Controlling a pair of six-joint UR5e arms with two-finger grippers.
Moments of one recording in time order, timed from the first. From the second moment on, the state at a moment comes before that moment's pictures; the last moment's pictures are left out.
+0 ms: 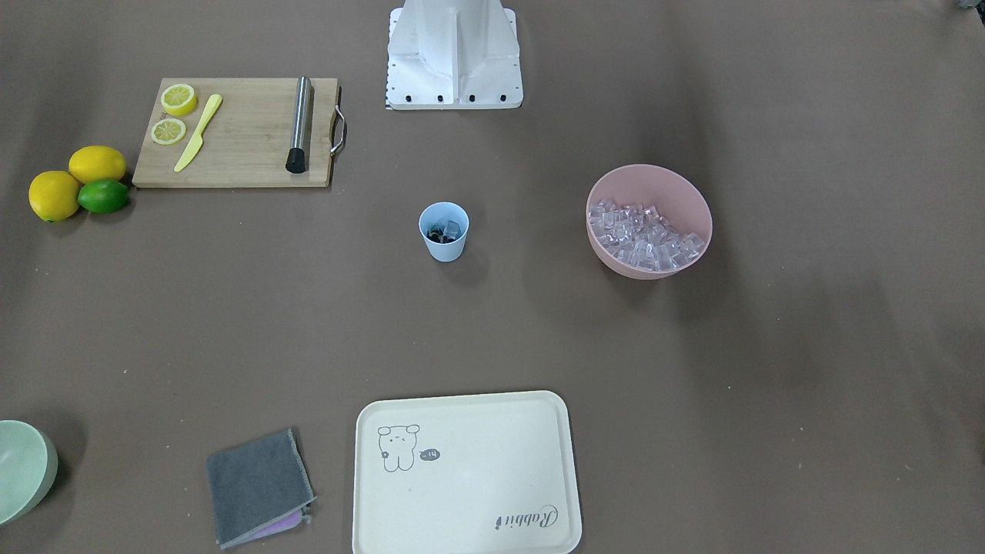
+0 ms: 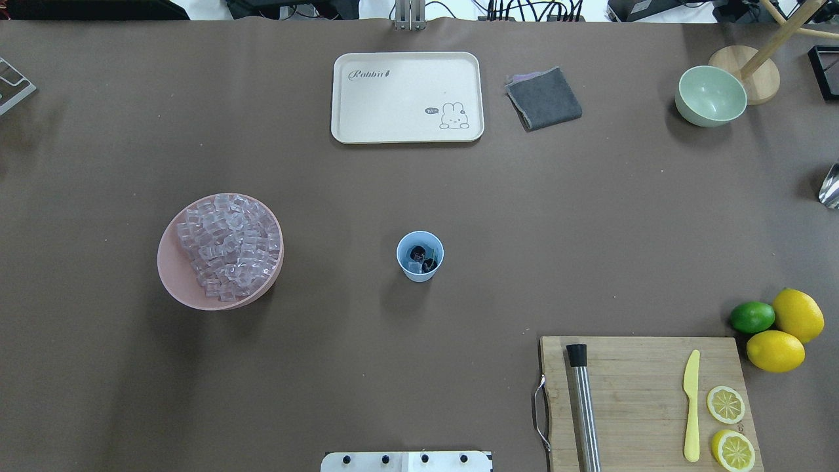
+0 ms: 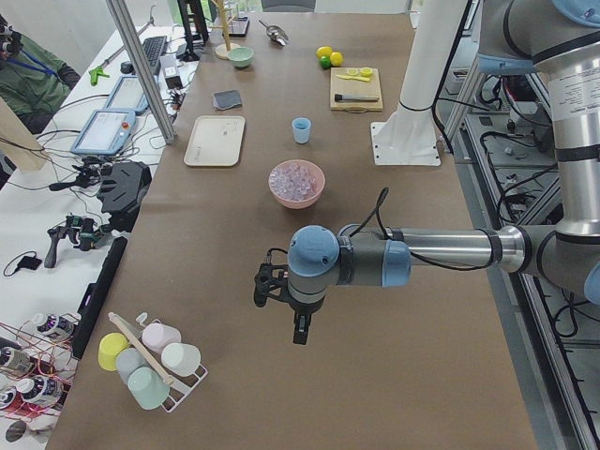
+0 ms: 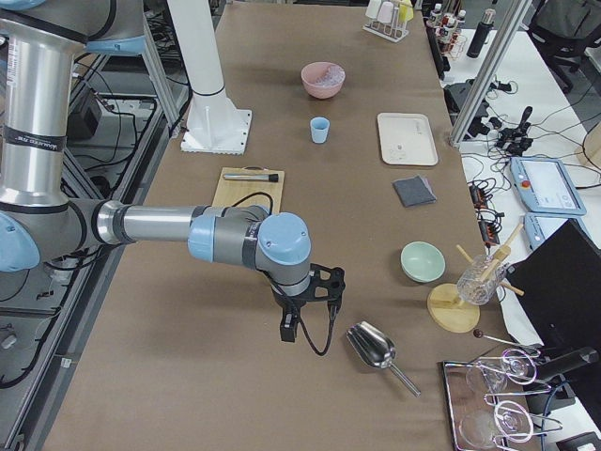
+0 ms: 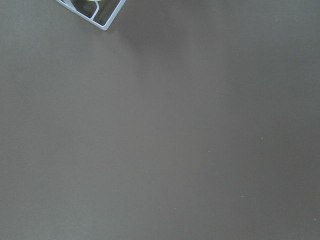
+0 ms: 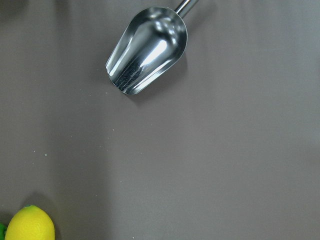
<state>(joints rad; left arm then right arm) -1.66 -1.31 -1.84 -1.58 -2.39 0.13 1.73 -1.79 1.84 -1.67 2.30 -0.06</state>
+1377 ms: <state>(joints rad) -1.66 -1.31 -1.84 -1.58 -2.38 0.13 1.73 -1.81 1.77 -1.66 2.31 -0.08</state>
